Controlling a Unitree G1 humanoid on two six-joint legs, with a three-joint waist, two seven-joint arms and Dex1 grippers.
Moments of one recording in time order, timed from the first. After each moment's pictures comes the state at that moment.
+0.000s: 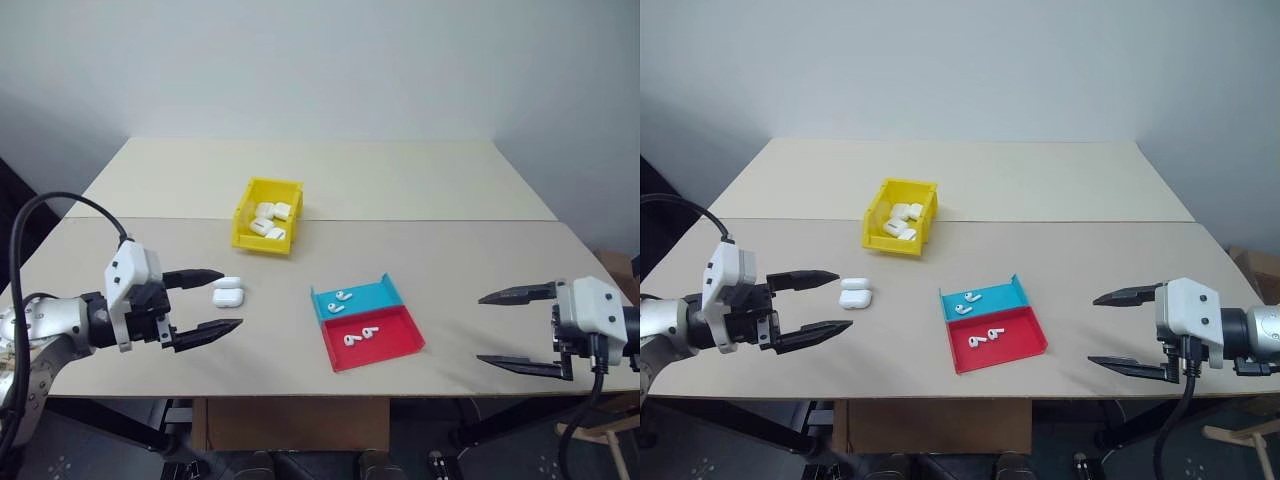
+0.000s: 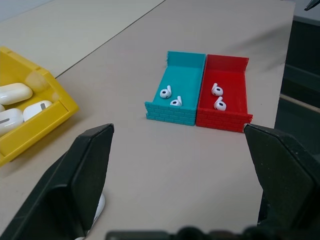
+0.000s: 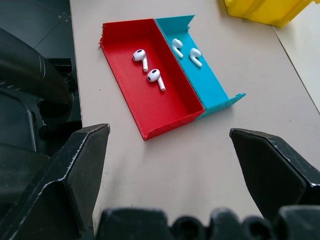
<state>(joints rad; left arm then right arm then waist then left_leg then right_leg) -0.06 0.94 0.37 -0.45 -0.71 0.56 -1.05 0.02 -1.05 -0.41 -0.27 0.47 0.13 1.36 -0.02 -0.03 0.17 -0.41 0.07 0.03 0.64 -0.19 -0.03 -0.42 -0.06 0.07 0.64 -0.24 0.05</state>
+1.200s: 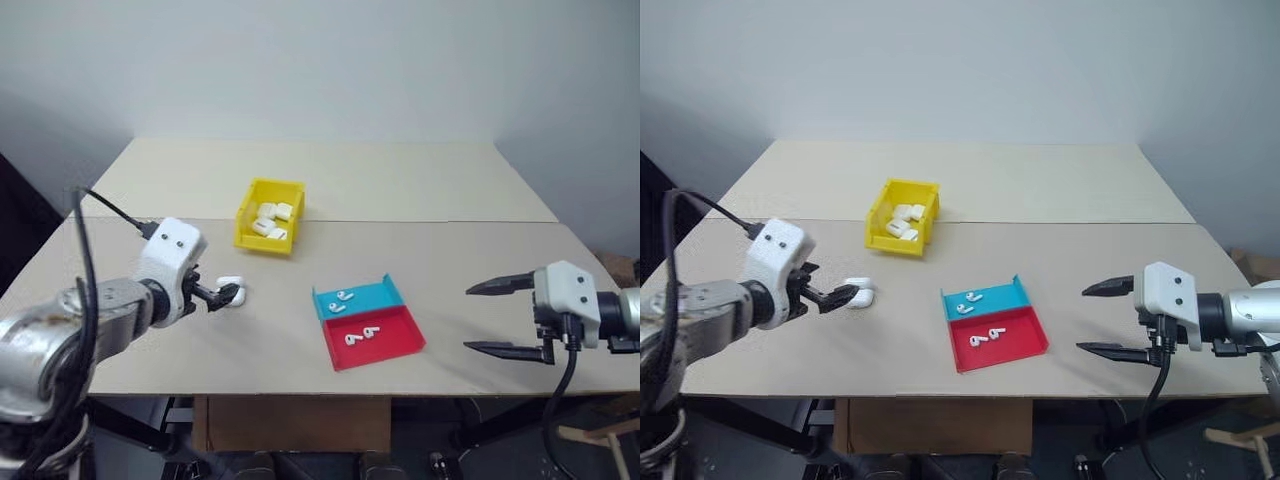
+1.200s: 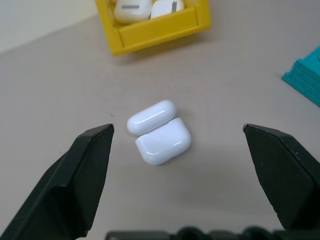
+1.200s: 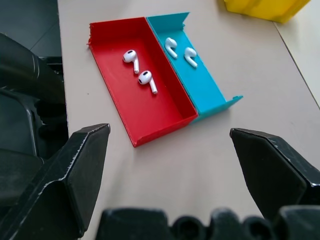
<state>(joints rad) -0.50 0.67 0.29 -0.61 -0.76 1.60 -0.08 -0.11 -1.08 -0.29 -0.24 0.45 0.21 1.31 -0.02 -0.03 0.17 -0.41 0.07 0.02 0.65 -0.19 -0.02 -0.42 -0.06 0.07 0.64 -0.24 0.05</state>
